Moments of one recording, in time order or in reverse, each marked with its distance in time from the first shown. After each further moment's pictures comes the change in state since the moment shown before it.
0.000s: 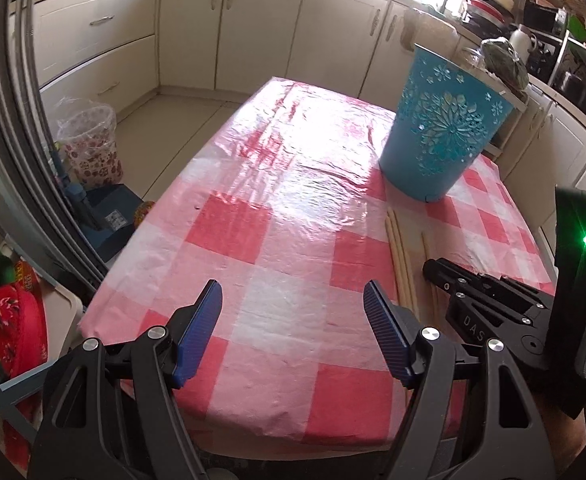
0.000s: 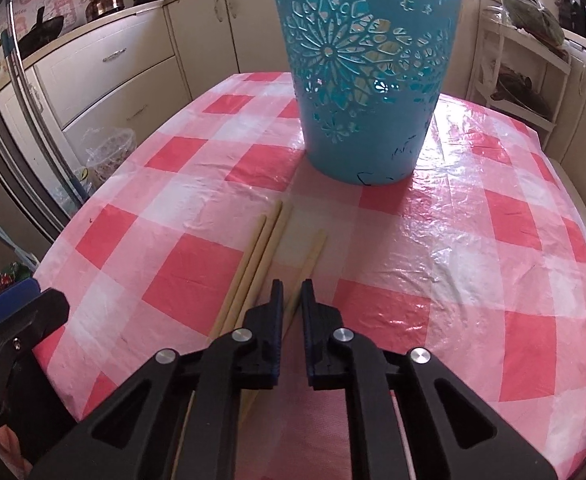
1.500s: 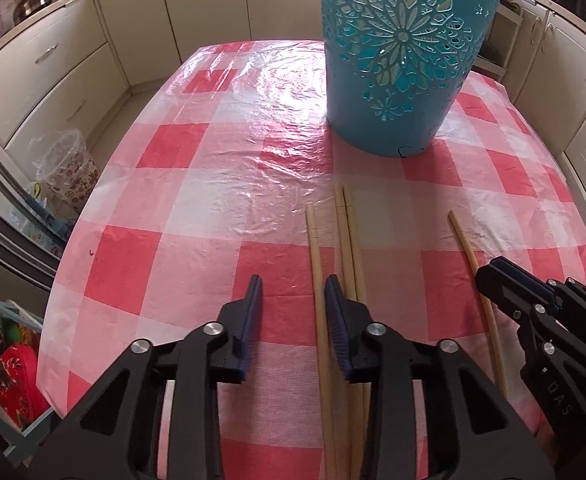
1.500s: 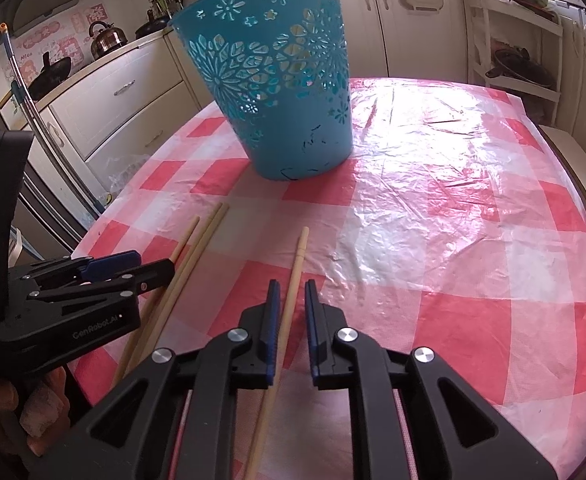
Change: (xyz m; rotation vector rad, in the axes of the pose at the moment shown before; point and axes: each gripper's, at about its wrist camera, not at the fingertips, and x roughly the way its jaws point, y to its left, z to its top) left arm 0.069 -0.083 0.024 0.204 0.174 0.101; right arm -0.022 -0.074 -0.017 0.104 -0.042 0.151
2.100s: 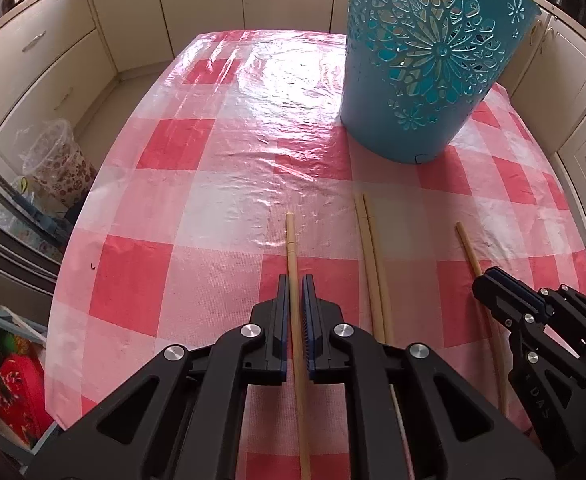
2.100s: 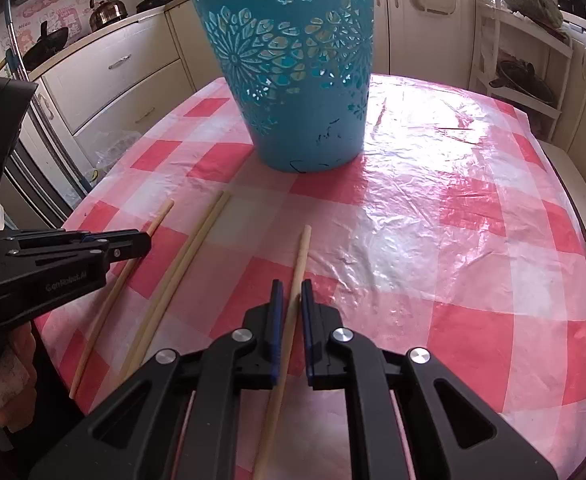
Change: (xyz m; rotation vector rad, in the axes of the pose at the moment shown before) left arm 0.010 0.023 0.013 -0.007 0.051 -0.053; right arm 0.011 0.018 0.006 -0.059 0.053 -0.081
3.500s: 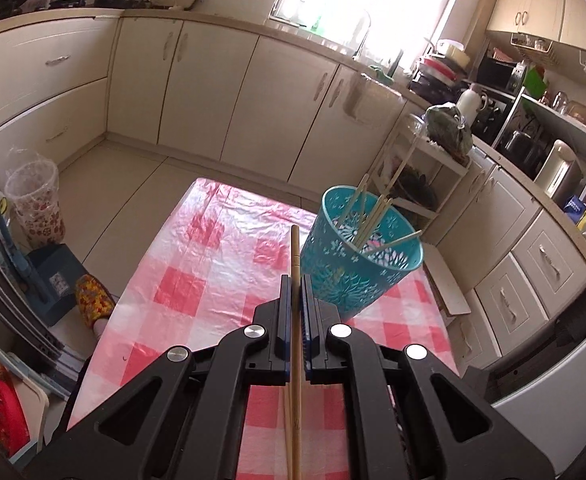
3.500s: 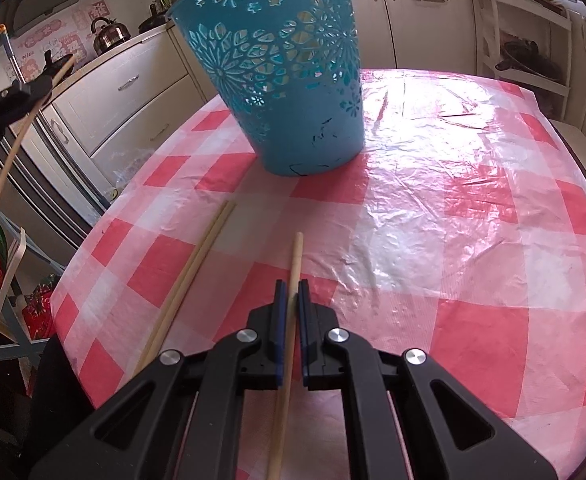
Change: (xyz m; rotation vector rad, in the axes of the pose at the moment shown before) left arm -0.144 0.049 0.042 -0.210 -0.440 -0.278; right arm -0.001 -0.018 -0.005 0.080 -0.028 0.115
